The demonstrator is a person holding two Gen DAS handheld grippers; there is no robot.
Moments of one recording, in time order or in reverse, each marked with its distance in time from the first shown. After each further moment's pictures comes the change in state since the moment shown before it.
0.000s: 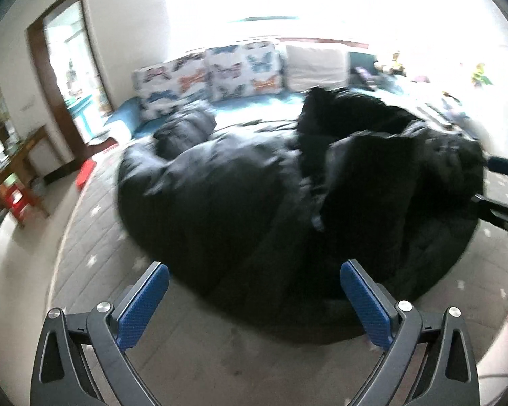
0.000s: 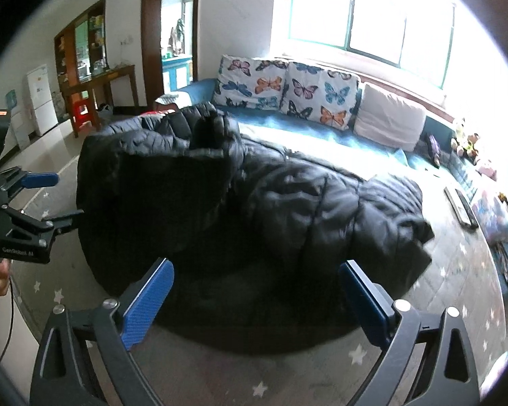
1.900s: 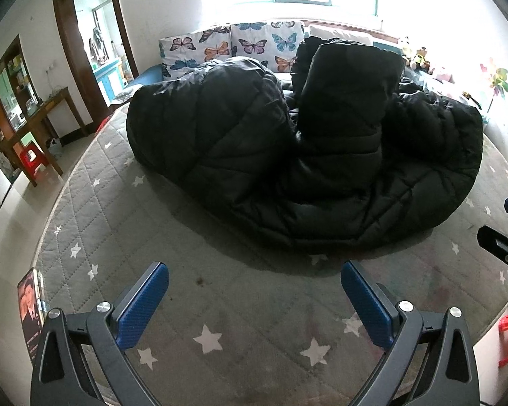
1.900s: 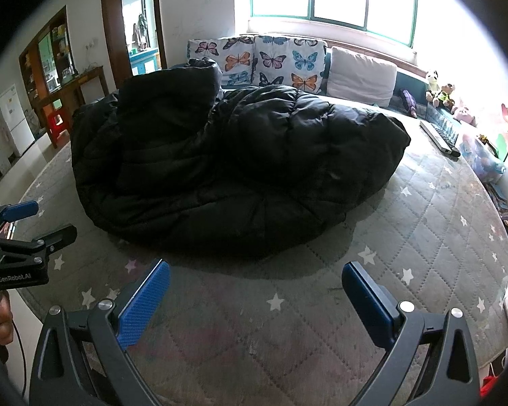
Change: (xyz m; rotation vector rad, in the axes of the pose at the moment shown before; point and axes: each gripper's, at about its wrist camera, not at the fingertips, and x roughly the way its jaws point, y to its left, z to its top) left arm -0.018 -0.040 -0.076 -0.142 0.092 0.100; right arm -0.012 0.005 -0.065 0.162 0.097 -0.069
